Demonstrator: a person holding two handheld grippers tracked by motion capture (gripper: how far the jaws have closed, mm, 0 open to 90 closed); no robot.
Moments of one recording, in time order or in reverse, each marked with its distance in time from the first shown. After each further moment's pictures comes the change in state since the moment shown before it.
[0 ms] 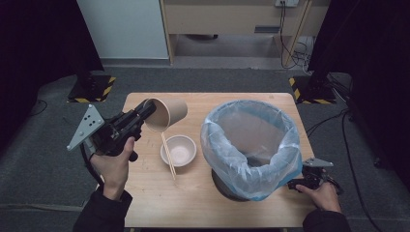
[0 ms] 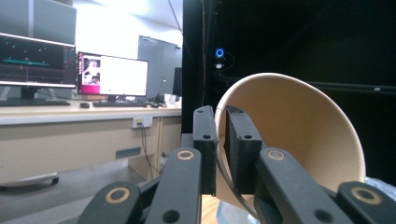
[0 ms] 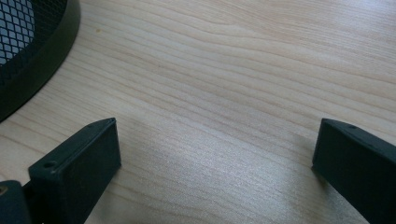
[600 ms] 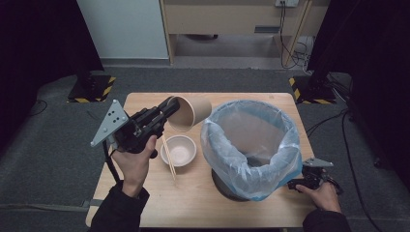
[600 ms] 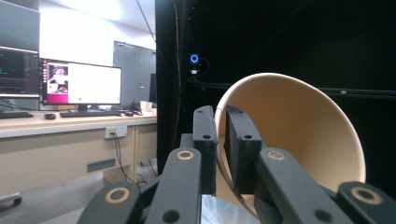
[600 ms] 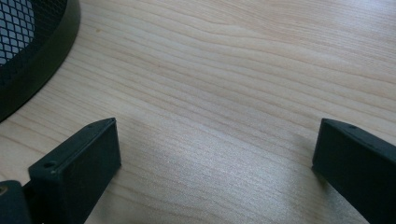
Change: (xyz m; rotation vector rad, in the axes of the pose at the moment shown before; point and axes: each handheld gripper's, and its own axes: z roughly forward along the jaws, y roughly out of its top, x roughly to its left) left arm -0.031 -0.001 0.038 -0.014 -0.097 -0.002; right arm 0.000 0.000 0.000 0.000 0.000 0.000
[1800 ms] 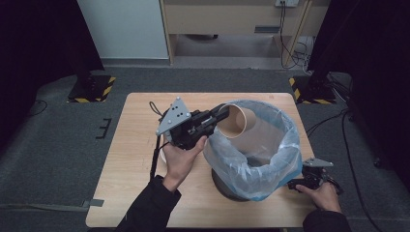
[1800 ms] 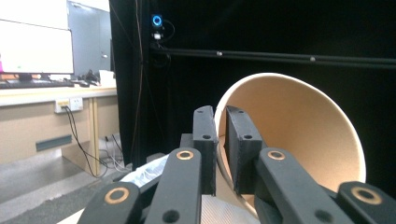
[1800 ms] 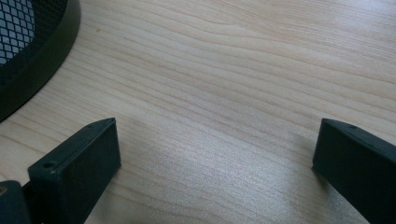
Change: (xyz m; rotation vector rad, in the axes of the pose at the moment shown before) left arm -0.038 -0.040 0.083 0.155 -0.133 -0.032; right arm 0.000 0.000 0.000 0.003 0.001 -0.001
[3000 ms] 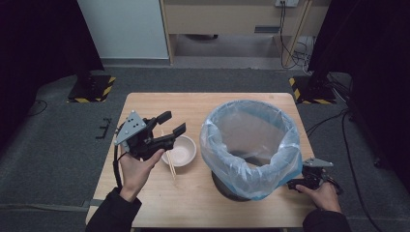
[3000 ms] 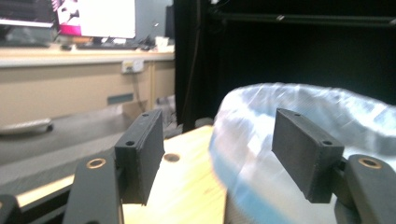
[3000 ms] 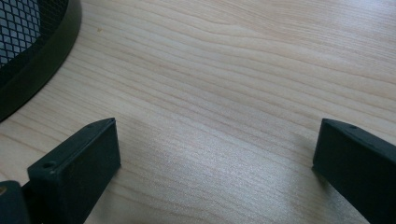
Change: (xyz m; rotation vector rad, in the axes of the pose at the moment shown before) left arm 0.056 -0.037 -0.101 0.142 0.247 -0.023; right arm 0.000 0.000 0.000 0.000 0.002 -0.002
